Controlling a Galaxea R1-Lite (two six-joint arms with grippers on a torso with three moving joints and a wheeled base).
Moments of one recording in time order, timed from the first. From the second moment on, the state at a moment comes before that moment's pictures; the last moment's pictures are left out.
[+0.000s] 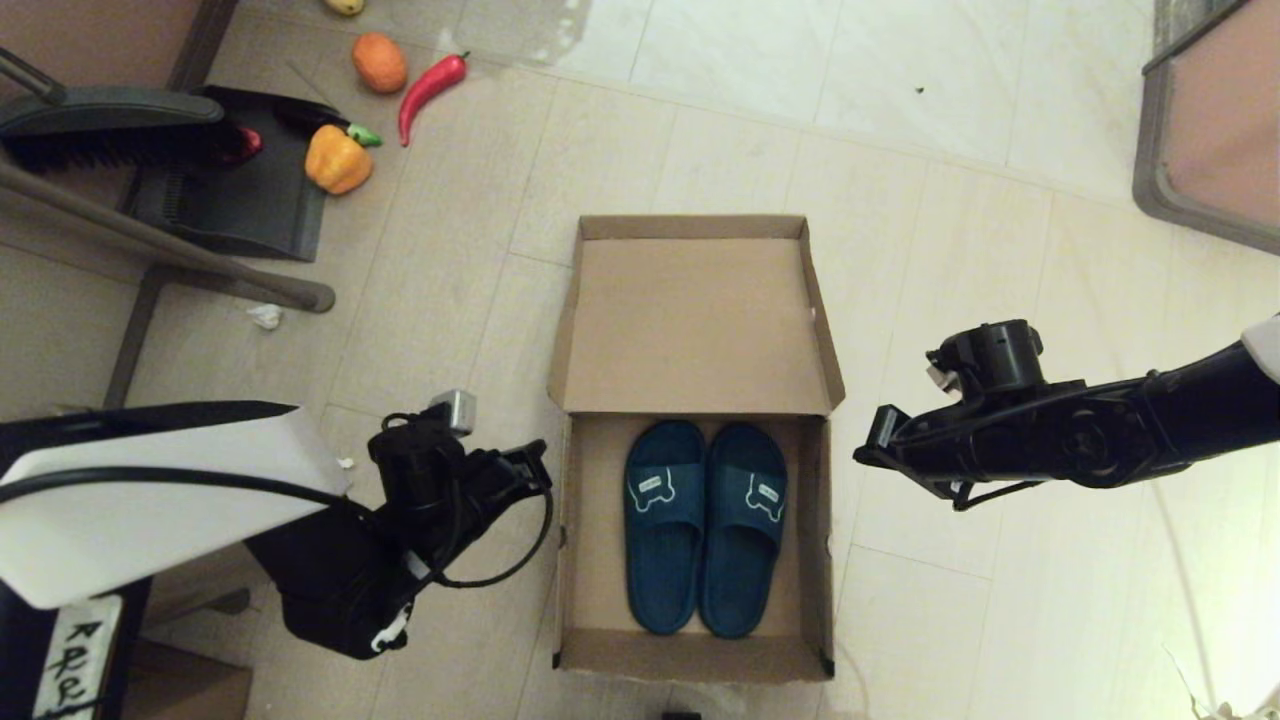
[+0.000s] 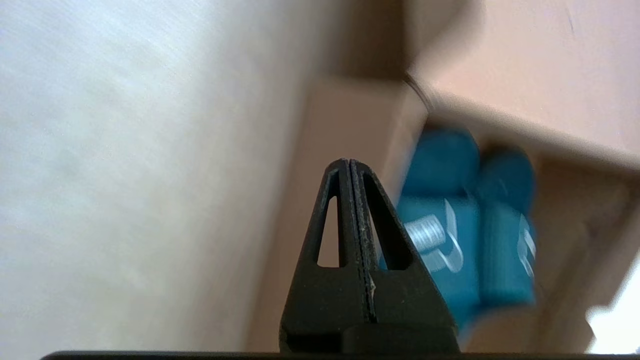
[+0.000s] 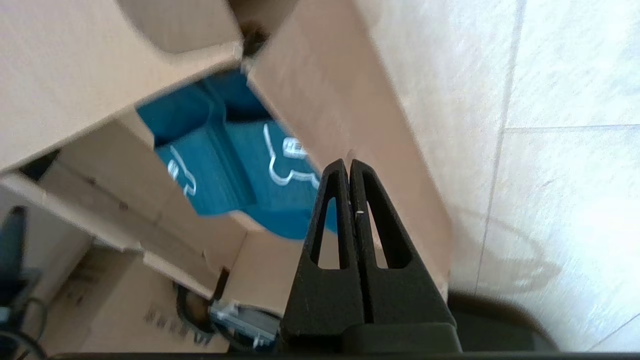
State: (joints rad) left arm -0.36 2.26 -0.77 -1.36 -0.02 -0.39; right arm 0.17 2.00 -1.13 -0.21 0.19 0.65
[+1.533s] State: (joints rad) left arm -0.24 2.44 -1.92 -0.48 -0.23 -0.85; right arm -0.02 2.18 -1.97 0.36 0.41 1.26
